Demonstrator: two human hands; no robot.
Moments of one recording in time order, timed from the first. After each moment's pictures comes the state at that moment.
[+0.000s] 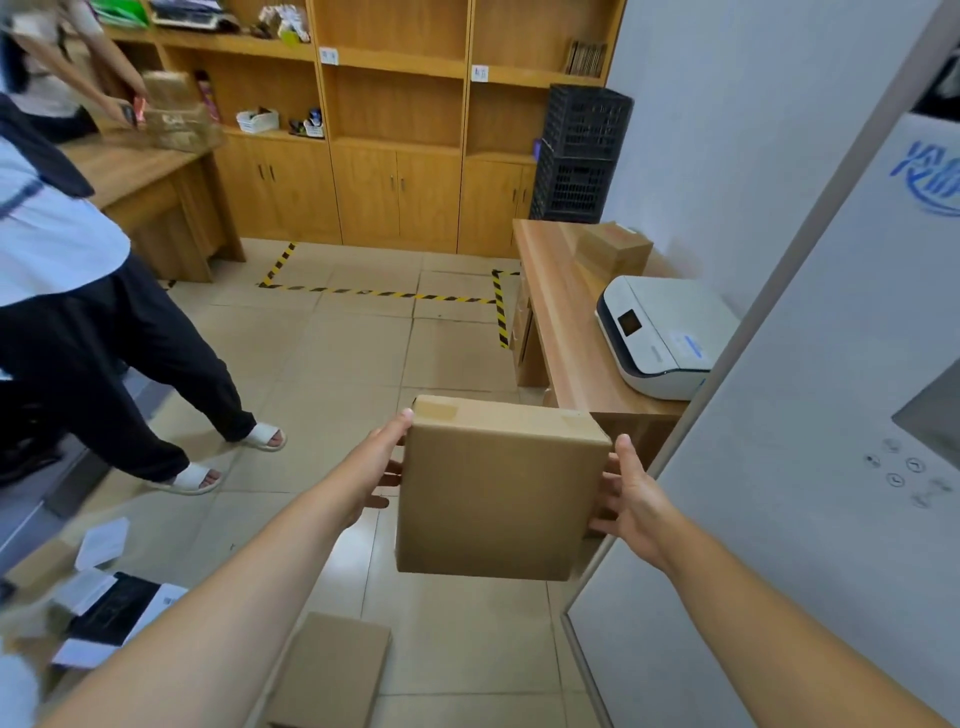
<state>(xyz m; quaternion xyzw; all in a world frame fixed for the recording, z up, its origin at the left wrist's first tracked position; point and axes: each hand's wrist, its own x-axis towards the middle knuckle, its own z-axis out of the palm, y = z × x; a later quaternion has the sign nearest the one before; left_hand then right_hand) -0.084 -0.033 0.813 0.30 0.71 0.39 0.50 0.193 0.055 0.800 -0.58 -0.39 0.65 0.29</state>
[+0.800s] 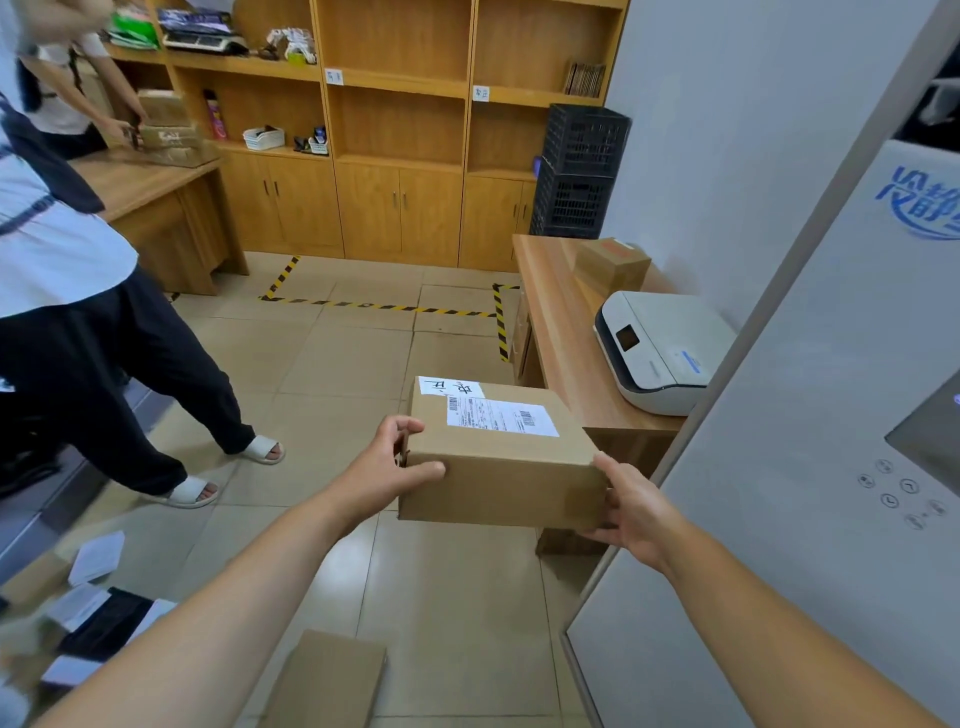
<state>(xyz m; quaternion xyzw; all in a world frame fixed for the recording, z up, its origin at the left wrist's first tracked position) -0.078 -0.031 0.820 0.45 0.61 0.45 0.47 0.196 0.066 0.817 -0.59 -0.40 0.65 0.25</state>
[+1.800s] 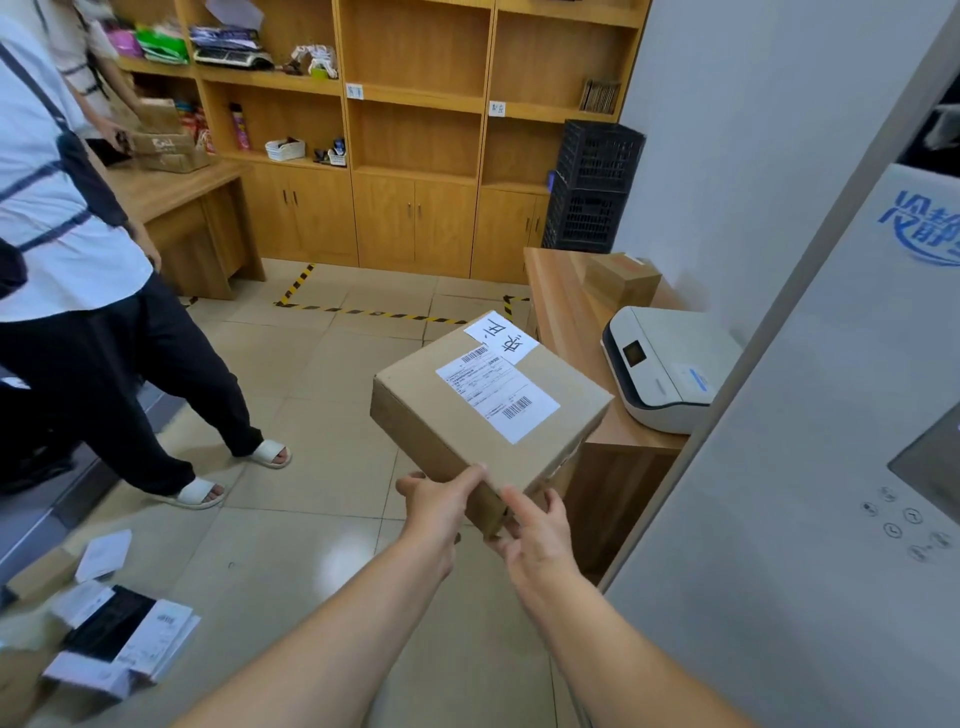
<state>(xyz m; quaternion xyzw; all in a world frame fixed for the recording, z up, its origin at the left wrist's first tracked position) 0.015 -0.011 0.815 0.09 0.64 0.60 0.48 0.109 0.013 0.798 -0.44 -0.25 0.74 0.44</state>
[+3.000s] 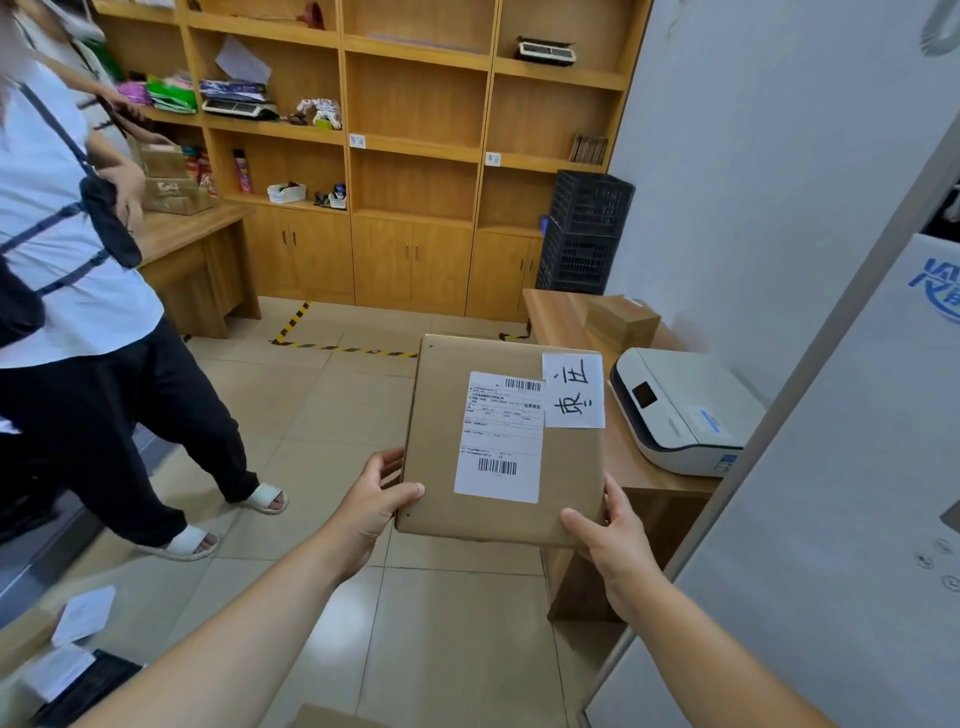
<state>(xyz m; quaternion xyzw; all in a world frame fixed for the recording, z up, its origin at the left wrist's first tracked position) -0.137 -0.021 0.821 0.32 0.56 0.59 0.49 0.117 0.049 0.827 -0.49 -0.51 0.58 0.40</state>
